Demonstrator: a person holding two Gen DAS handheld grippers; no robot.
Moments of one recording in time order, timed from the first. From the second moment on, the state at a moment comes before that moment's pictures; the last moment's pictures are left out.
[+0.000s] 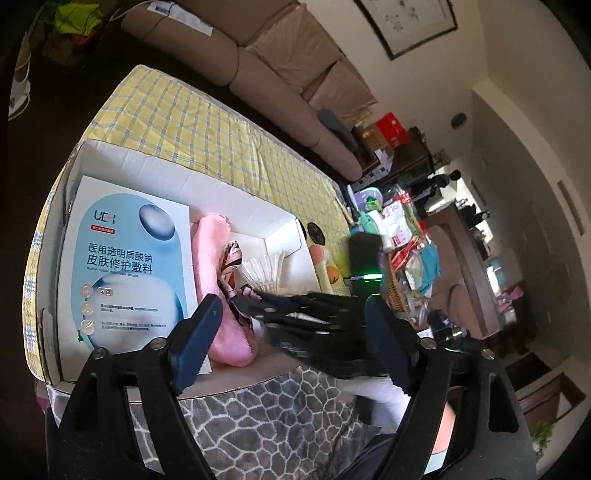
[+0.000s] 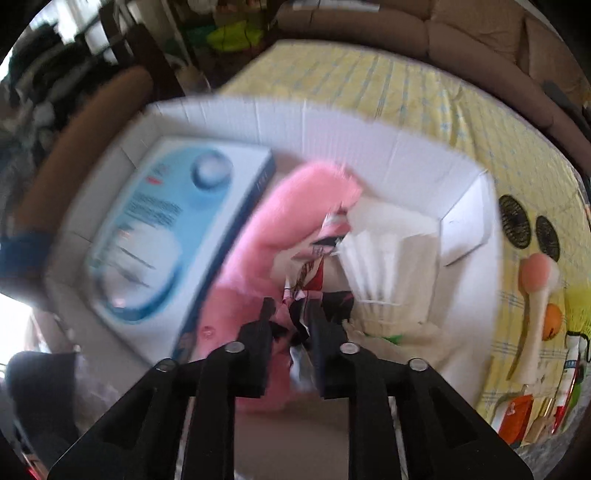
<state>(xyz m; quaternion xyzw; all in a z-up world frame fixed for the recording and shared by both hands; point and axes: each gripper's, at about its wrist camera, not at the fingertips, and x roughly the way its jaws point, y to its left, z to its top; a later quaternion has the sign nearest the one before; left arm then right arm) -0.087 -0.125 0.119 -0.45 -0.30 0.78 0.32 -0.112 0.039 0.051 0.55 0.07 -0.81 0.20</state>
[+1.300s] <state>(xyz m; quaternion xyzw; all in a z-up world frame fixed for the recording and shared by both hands) -0.030 0.231 0.063 -0.44 0.07 0.83 0.35 0.010 0.418 0.074 0.40 -0.17 -0.90 -0.03</state>
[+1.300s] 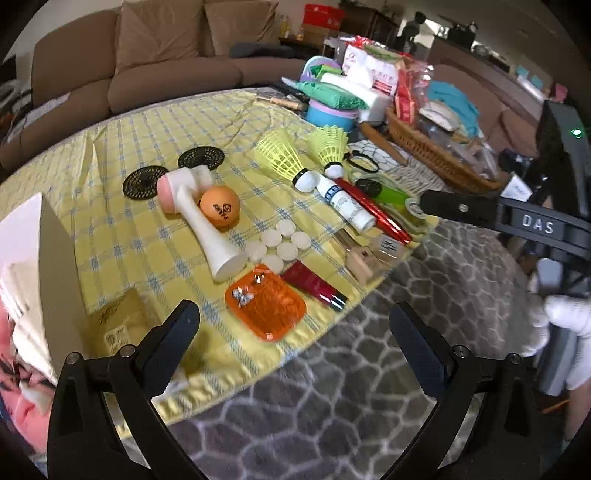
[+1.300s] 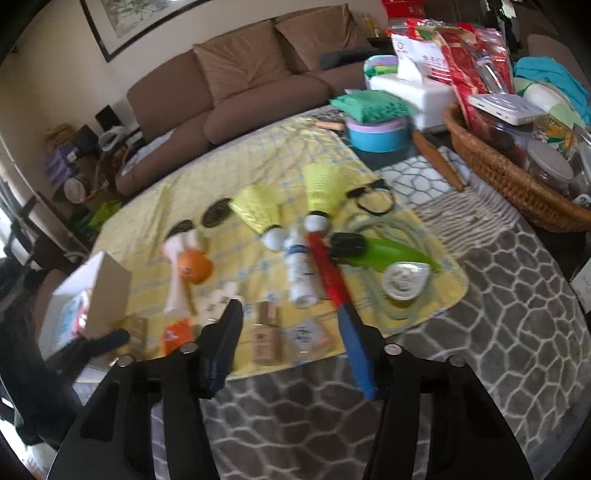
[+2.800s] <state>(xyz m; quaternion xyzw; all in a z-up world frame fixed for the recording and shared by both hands) -0.056 0.249 0.013 -0.46 0.08 0.83 0.30 0.012 0.425 0.050 0.42 -0.12 -0.90 0.00</state>
